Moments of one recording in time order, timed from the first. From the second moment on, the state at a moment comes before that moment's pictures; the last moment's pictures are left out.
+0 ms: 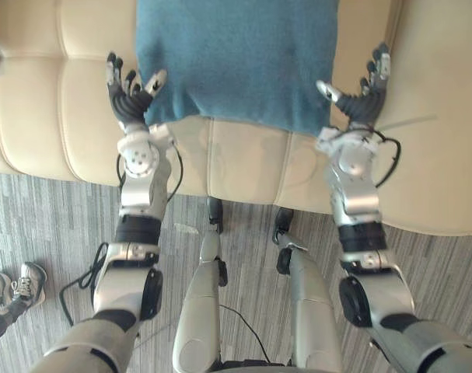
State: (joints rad) left arm -0.64 0.24 0.12 0.34 -0.35 -0.16 0.39; right arm -0.62 -0.22 -0.08 0.17 0.02 -0.02 -0.41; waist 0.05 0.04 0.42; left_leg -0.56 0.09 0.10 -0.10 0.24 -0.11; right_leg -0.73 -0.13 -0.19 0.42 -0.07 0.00
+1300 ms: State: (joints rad) left arm 0.16 0.08 0.26 1.02 0.00 -0.05 0.08; right arm 0.07 -0.08 -0.32 1.04 -0.15 0.02 -0.09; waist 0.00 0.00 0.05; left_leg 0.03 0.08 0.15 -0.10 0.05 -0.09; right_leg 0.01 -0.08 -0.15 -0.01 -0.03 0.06
